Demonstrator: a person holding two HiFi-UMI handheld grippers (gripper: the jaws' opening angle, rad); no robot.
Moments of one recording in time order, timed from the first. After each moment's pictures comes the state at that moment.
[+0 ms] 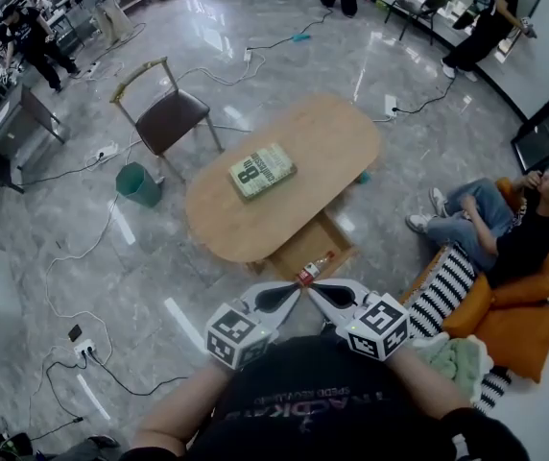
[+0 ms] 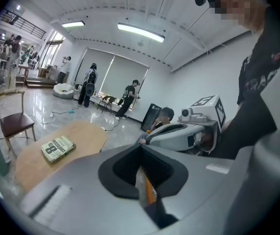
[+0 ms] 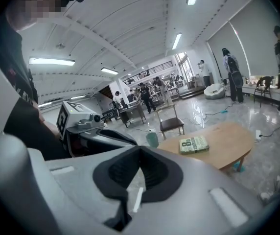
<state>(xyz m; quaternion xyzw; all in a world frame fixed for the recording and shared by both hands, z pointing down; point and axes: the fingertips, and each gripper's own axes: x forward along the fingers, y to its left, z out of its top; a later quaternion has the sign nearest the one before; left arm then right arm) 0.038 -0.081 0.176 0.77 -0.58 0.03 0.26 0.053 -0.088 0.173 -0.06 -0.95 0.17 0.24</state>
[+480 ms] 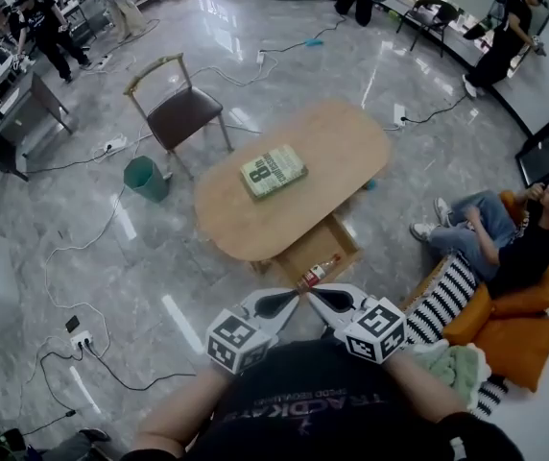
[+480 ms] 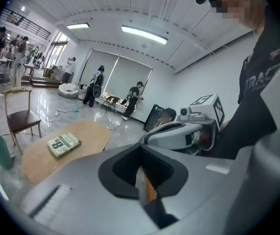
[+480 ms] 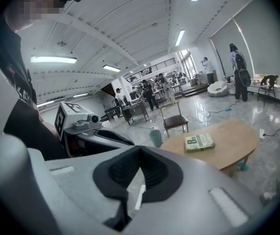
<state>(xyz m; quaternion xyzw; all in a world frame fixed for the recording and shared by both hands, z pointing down) 0.025 -0.040 0.178 0.76 -0.59 0.02 0.27 0.037 -0.050 0.176 -0.08 -0.95 0.17 0.25</state>
